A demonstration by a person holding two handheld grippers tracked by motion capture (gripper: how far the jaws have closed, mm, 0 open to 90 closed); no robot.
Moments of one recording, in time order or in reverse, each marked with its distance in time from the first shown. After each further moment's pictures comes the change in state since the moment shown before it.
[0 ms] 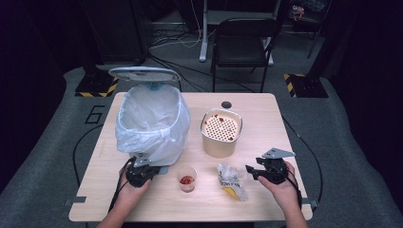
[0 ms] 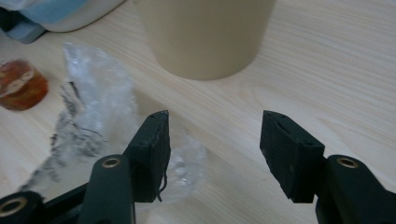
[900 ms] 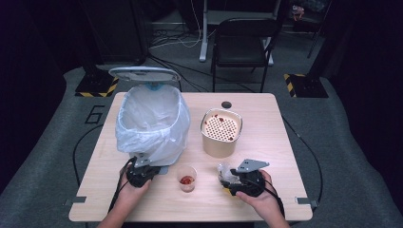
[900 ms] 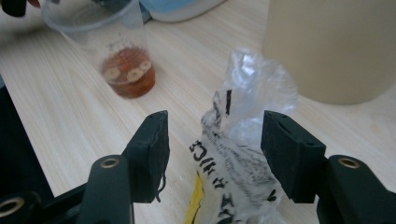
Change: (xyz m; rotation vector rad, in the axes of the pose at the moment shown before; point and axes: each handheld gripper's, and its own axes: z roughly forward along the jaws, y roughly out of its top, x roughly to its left) left arm 0.001 0.002 0.000 0.014 -0.009 0.051; right arm 0.074 0.005 0.016 0.026 0.175 -0.146
